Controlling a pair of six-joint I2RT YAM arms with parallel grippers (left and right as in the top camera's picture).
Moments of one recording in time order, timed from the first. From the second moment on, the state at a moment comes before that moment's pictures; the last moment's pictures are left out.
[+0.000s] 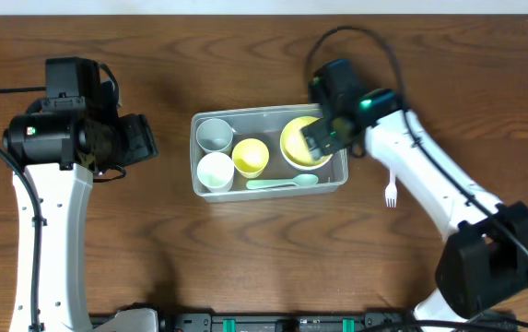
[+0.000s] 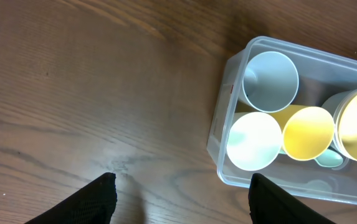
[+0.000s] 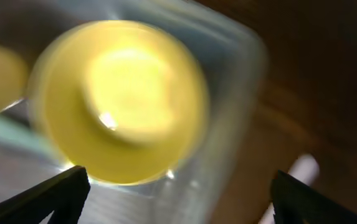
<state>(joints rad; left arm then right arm) 0.07 1.39 1.50 -1.31 0.08 -0.25 0.40 1.77 1.45 -0.92 0.09 0.09</state>
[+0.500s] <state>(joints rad) 0.07 1.39 1.50 -1.31 0.07 -0.25 0.12 1.60 1.41 -1.08 0.06 0.45</state>
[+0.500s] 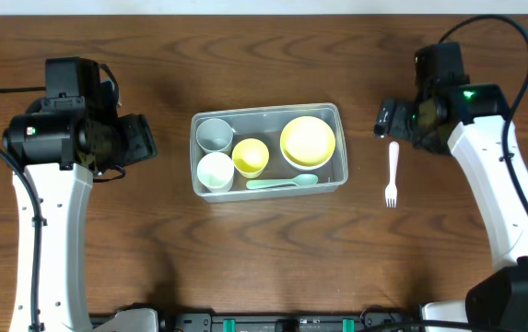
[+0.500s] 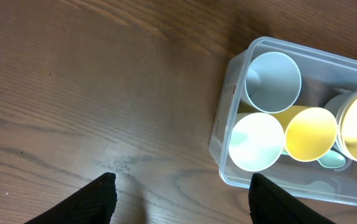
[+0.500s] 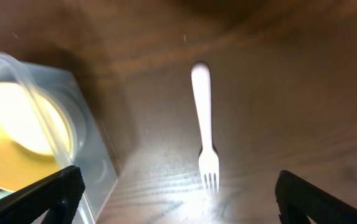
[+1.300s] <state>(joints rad) 0.07 1.39 1.50 -1.31 0.07 -0.25 0.12 1.64 0.97 -0.68 0.05 0.34</state>
